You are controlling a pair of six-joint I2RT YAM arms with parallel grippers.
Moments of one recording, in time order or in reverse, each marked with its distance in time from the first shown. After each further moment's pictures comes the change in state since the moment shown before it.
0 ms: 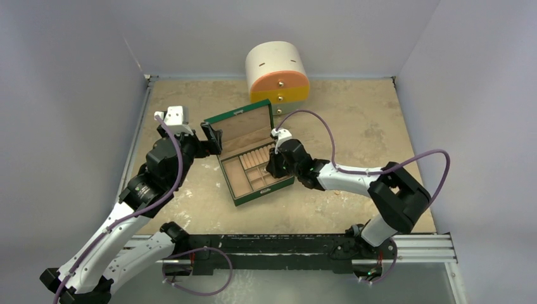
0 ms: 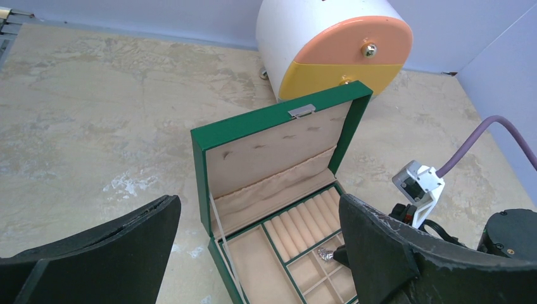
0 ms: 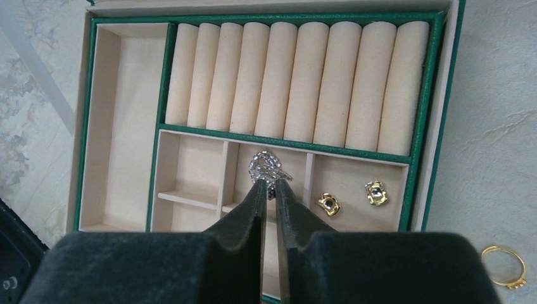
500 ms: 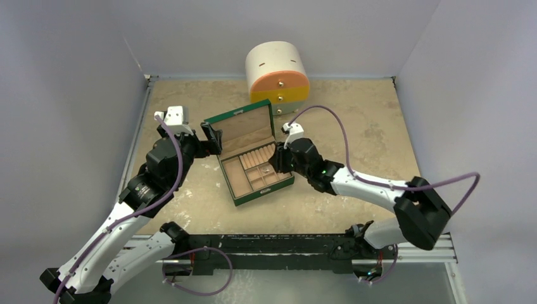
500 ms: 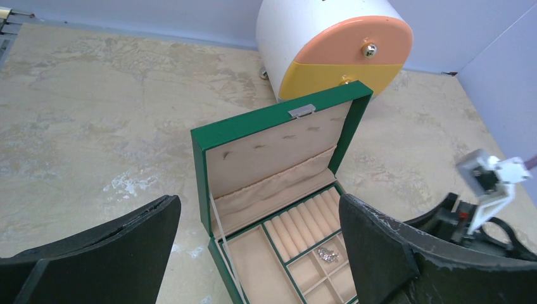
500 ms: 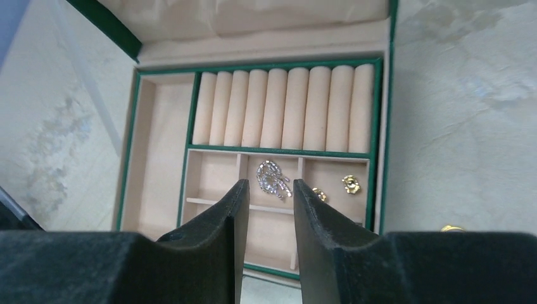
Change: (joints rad) left arm 0.000 0.000 0.000 0.000 0.000 0.000; right arm 0.000 -0.137 -0.028 -0.007 0.074 0.023
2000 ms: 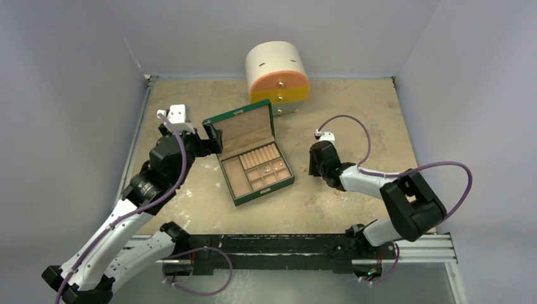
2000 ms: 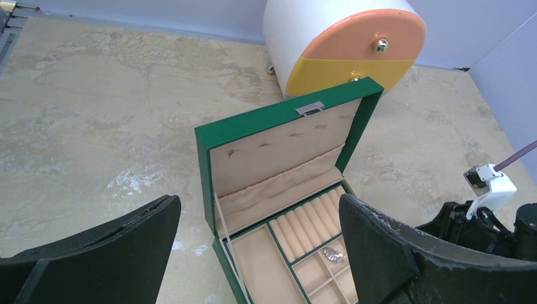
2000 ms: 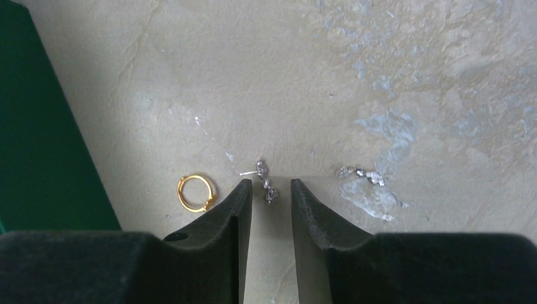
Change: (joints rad) left arm 0.014 0.027 0.000 0.000 0.001 0.000; right arm -0.287 0.019 -0.195 -0.085 0.186 -0.032
